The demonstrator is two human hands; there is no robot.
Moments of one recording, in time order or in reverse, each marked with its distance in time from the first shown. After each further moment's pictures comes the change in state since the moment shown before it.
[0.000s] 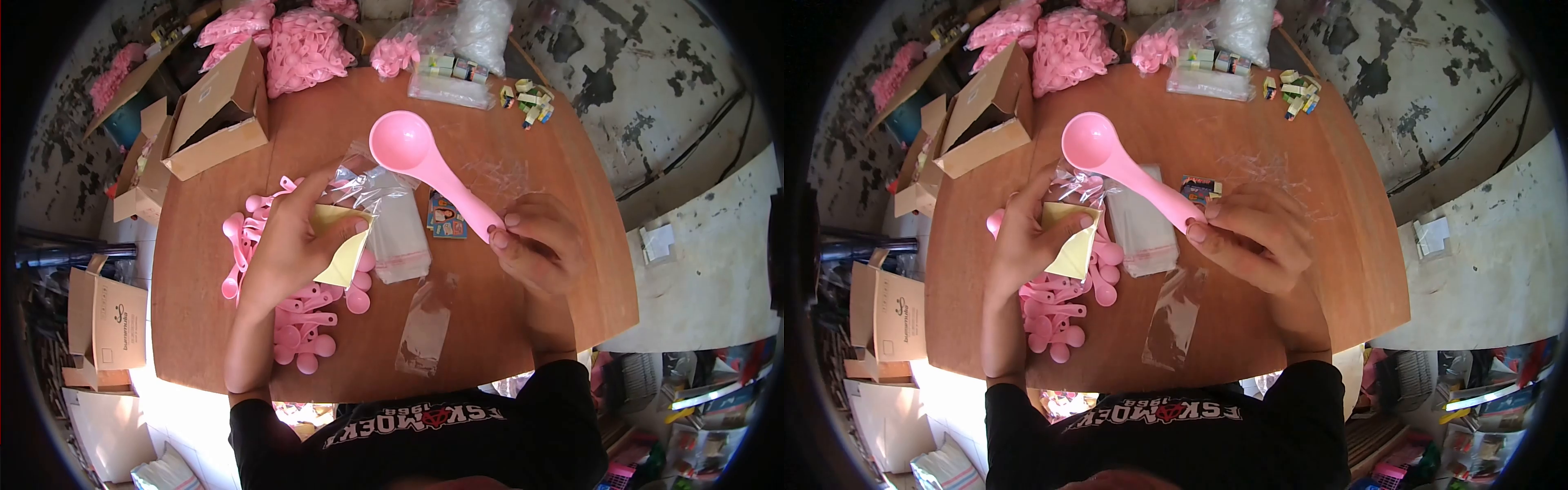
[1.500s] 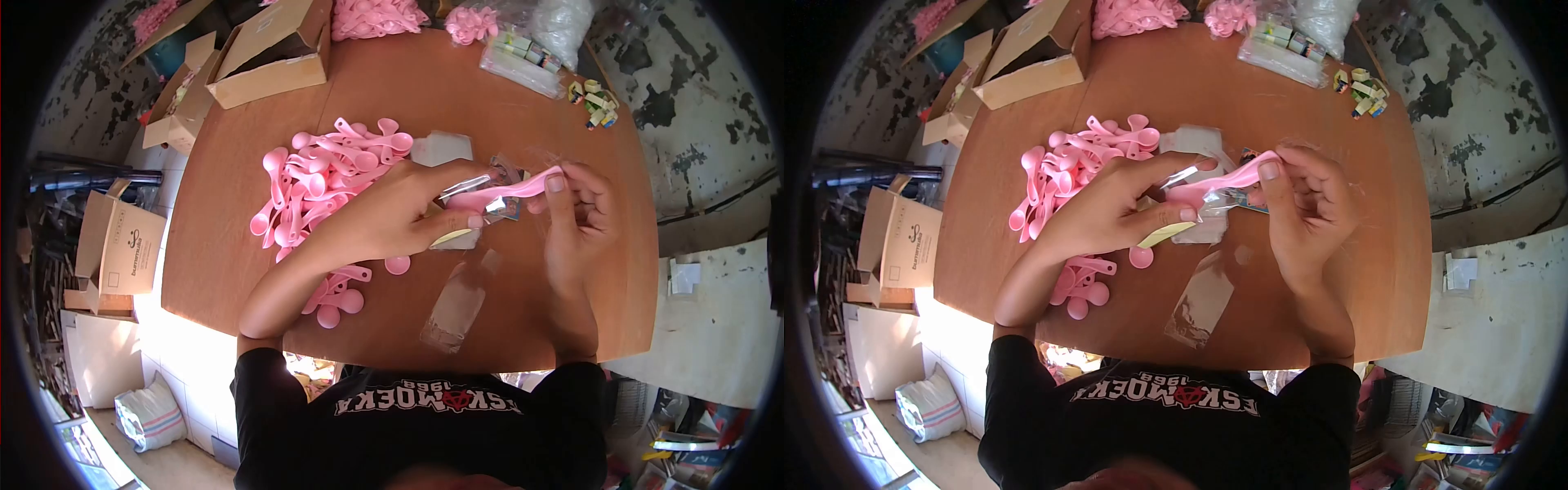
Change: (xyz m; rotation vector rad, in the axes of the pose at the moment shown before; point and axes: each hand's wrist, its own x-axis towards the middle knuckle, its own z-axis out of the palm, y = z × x) left_hand -0.001 -0.002 0.019 0.113 -0.317 0.040; right_hand -0.010 -0.030 0.042 0.485 0.241 1.030
